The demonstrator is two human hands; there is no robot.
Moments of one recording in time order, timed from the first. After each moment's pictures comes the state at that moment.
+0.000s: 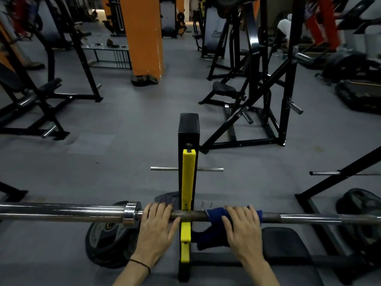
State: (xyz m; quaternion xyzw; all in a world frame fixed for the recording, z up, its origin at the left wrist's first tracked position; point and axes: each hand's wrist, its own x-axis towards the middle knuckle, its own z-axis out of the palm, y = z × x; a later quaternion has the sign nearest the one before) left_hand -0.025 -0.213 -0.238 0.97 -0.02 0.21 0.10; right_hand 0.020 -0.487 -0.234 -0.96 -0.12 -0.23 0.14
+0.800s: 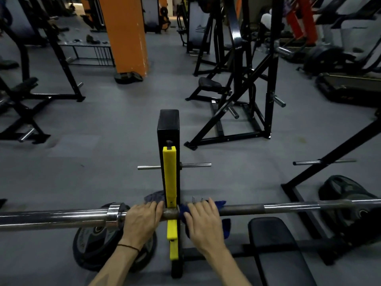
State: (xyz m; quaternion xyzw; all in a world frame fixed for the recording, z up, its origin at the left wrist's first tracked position) left_hand 0.006 -0.210 -0.222 0.96 -0.10 0.27 -0.02; right_hand 0.014 -0.426 -0.234 -0.94 -0.21 -0.22 0.15
